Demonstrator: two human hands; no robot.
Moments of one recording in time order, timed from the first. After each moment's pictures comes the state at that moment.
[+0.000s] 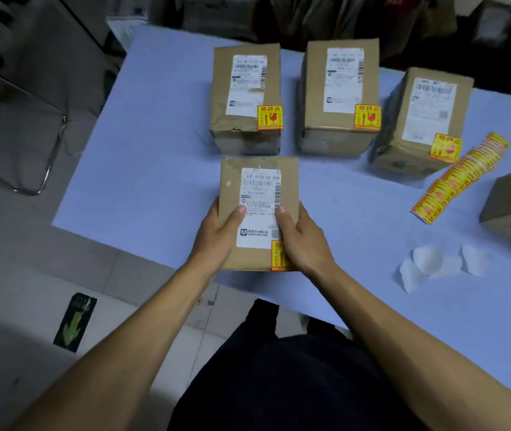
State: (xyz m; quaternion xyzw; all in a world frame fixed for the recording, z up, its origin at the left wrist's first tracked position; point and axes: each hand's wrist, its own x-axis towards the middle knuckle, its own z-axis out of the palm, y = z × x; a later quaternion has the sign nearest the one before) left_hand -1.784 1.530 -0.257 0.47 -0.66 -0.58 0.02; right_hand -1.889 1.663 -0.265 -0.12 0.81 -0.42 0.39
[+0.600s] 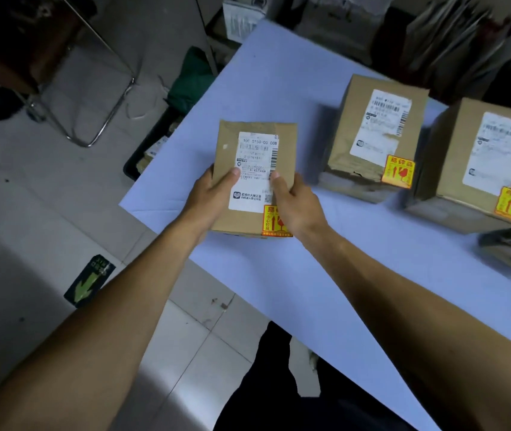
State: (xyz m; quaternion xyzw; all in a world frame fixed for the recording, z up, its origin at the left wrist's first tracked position) left_hand -1.742 1.329 -0.259 0.55 -0.59 -0.59 0.10; right_hand -1.876 1.431 -0.269 -0.21 0.80 -0.36 0.43
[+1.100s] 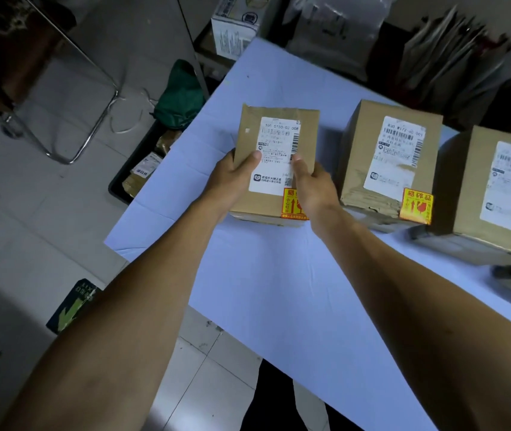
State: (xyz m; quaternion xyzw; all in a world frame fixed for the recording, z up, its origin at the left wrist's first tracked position) left_hand -1.824 1.250 -0.298 0.50 -0.62 -0.60 0.07; right_hand -1.941 1.360 -0.292 -0.10 0.81 -0.42 0.39
